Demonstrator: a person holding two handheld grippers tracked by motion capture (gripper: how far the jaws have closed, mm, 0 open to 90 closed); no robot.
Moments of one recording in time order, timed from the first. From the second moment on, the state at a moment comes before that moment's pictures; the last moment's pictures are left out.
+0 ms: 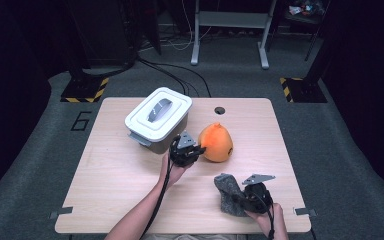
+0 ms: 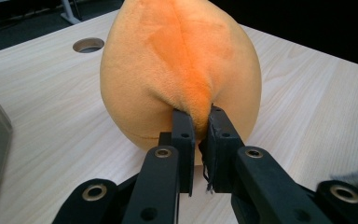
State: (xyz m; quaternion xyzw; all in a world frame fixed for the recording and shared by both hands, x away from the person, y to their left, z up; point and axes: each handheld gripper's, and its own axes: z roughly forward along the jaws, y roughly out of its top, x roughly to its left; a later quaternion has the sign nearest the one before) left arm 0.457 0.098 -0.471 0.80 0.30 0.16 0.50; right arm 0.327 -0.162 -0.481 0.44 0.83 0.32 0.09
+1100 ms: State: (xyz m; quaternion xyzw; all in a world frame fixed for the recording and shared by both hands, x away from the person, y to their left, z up) left arm 0.457 0.103 -0.475 0.80 0.31 0.16 0.49; right arm 0.348 -0.202 -0.482 0.46 0.80 0.38 0.11
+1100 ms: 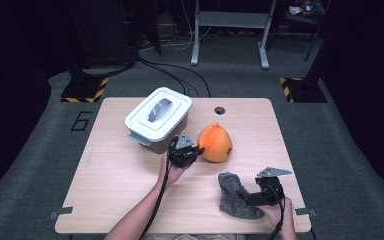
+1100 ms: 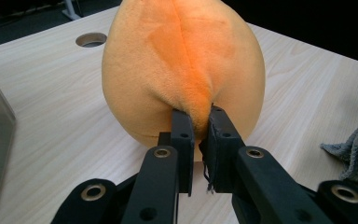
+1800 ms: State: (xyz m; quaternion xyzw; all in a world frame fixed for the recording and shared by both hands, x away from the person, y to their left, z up) left arm 0.455 0.105 -0.477 0.80 0.31 0.16 0.49; right arm 0.378 -0.245 -0.487 0.52 0.75 0.36 0.19
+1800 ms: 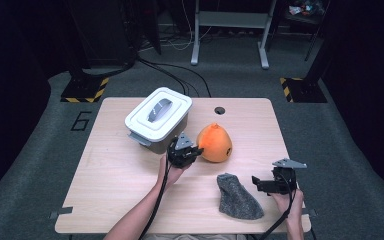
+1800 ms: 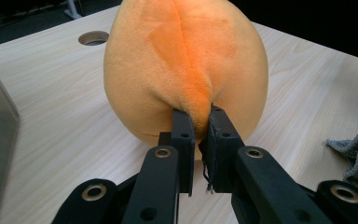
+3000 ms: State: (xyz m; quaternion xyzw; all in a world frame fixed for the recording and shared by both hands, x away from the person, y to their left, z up) left arm 0.416 0.142 -0.442 0.78 0.29 0.19 0.52; right arm 0.419 -0.259 -0.529 0.54 0.74 0.32 0.23
